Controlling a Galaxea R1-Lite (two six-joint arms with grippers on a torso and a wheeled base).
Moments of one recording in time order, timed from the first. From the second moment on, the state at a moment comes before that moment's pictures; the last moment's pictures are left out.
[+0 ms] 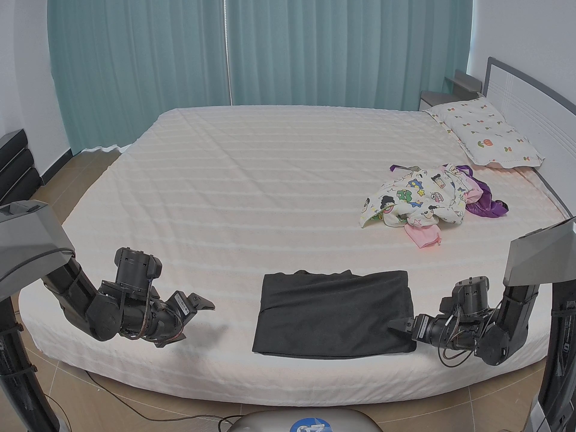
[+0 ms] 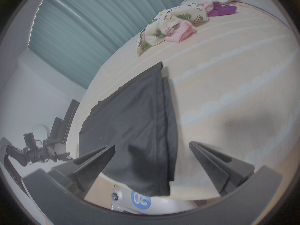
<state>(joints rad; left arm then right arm) -0.23 2.05 -0.63 -0.55 -0.22 -0.92 0.24 2.29 -0.38 -1.19 0.21 0.57</state>
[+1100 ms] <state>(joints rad) -0.23 2.05 -0.63 -0.55 -0.22 -0.92 0.23 2.27 -0.29 -1.33 0.21 0.53</state>
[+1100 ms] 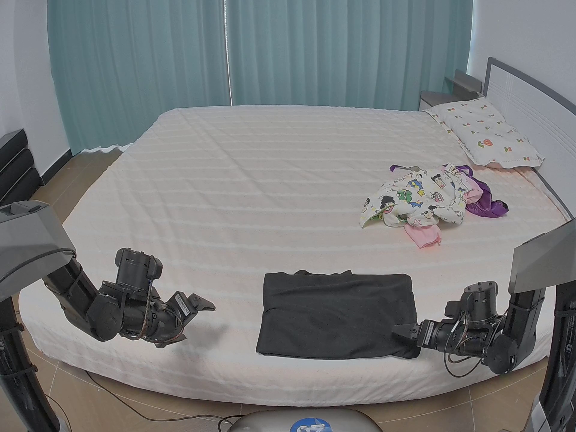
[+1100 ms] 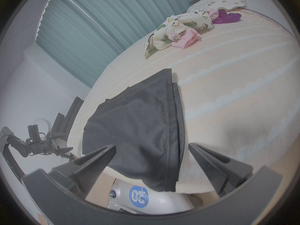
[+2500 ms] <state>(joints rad) -0.23 2.08 -0.63 -0.56 -0.22 -0.92 0.31 2.45 -0.70 -1.16 0.25 0.53</state>
